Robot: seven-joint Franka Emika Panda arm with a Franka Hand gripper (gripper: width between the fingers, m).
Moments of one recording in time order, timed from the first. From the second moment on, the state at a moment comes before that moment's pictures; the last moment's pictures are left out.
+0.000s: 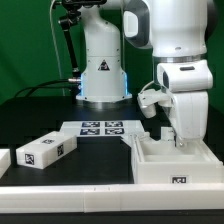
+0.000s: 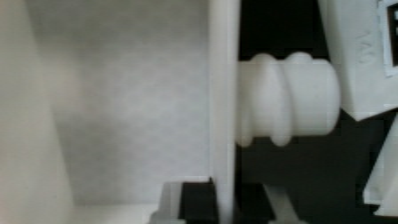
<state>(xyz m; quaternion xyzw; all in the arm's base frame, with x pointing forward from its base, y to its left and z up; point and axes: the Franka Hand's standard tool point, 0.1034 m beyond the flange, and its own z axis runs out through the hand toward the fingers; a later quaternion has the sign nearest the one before) 0.521 0.113 0.033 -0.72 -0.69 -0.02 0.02</state>
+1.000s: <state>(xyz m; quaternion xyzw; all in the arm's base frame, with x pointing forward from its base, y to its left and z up) 0.472 0.099 0.072 -0.81 -0.59 -0.03 0.00</state>
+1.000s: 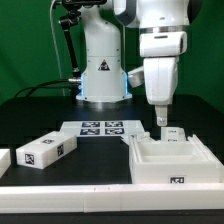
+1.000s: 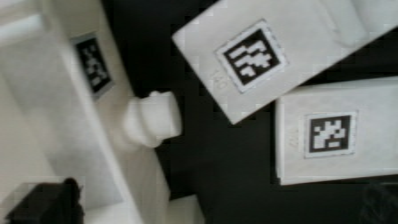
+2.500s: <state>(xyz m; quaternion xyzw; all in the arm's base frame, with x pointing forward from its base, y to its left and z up) 0.428 0.124 0.049 -0.80 -0.59 -0.04 0.02</state>
